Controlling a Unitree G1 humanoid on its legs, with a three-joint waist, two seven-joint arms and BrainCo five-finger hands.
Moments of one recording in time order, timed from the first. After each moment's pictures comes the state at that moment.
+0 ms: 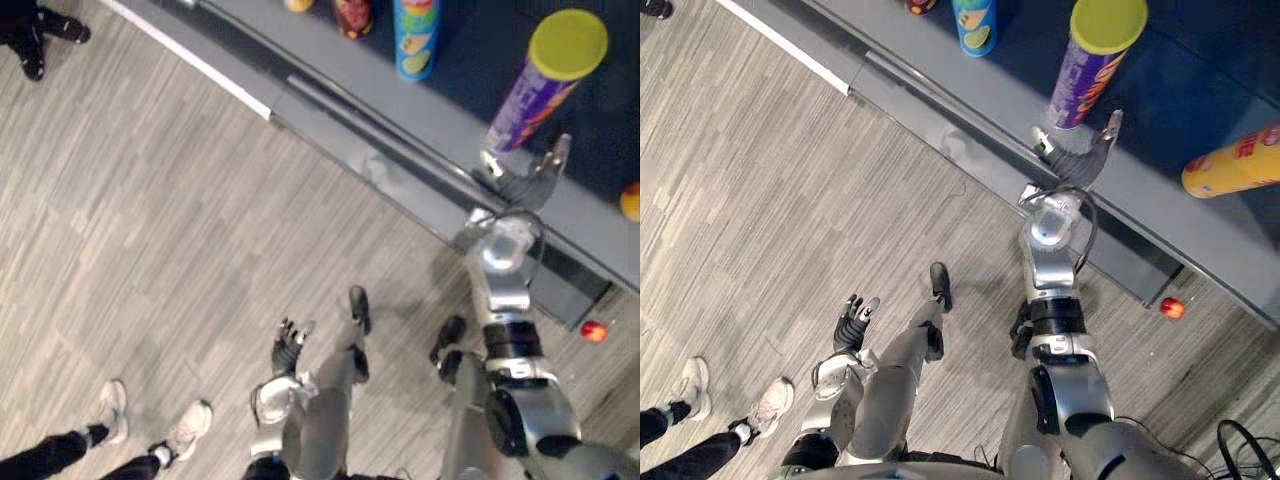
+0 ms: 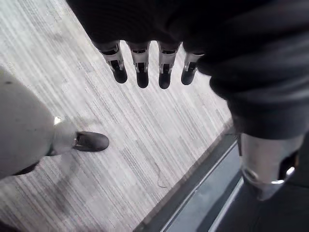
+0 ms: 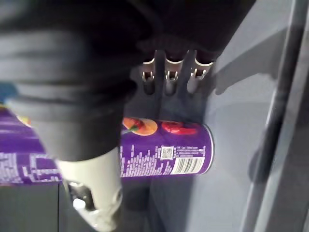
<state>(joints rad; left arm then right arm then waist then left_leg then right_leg) -0.04 -0.05 0.05 0.66 -0.31 -0.20 0.17 -0.63 -0.06 -0.11 0.33 -0.06 -0.16 -0.62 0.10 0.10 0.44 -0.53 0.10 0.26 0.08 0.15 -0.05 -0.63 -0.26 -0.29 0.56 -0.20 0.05</state>
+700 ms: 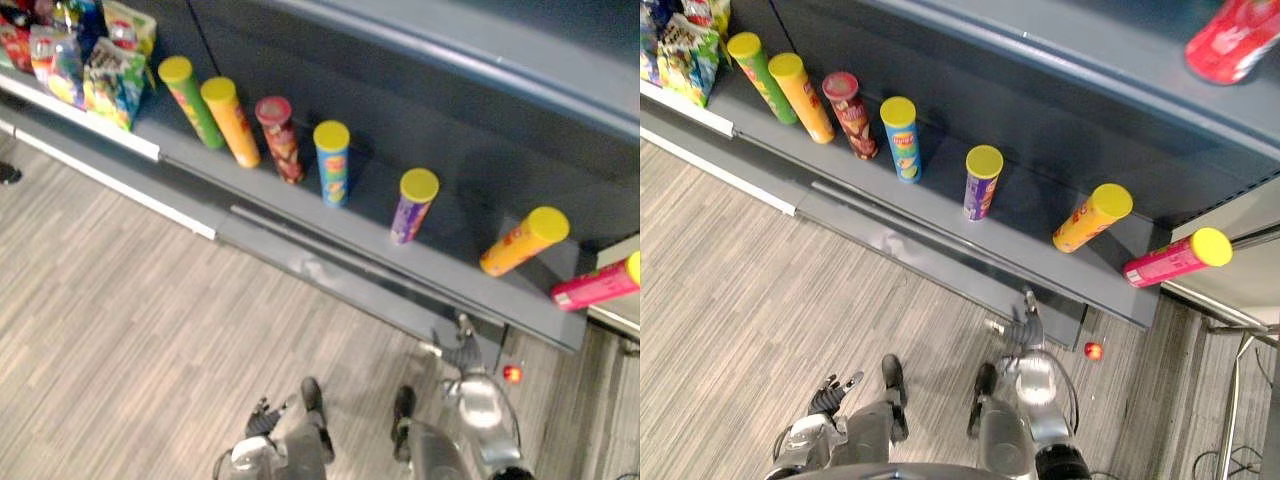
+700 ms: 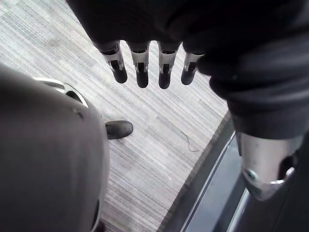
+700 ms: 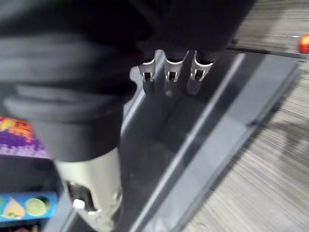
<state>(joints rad) 0.01 0.06 0.21 1.06 -0.01 -0.12 0.11 0.10 -0.05 0.05 0.60 -0.14 -0.20 -0.18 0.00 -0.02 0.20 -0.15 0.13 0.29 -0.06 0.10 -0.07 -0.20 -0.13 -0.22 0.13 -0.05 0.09</state>
